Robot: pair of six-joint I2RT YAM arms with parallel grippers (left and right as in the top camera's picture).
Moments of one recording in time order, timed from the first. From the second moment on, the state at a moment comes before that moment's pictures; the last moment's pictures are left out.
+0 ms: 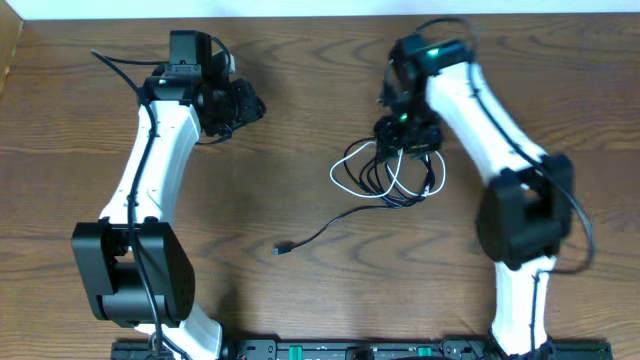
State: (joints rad) left arm -0.02 1.80 1.49 -0.81 0.34 -0.38; right arm 0.37 2.21 1.92 -1.37 -0.23 0.12
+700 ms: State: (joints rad) left arm -0.14 1.80 1.49 -0.81 0.36 -0.38; right arm 0.39 1.83 2.14 -1.33 -0.23 0.13
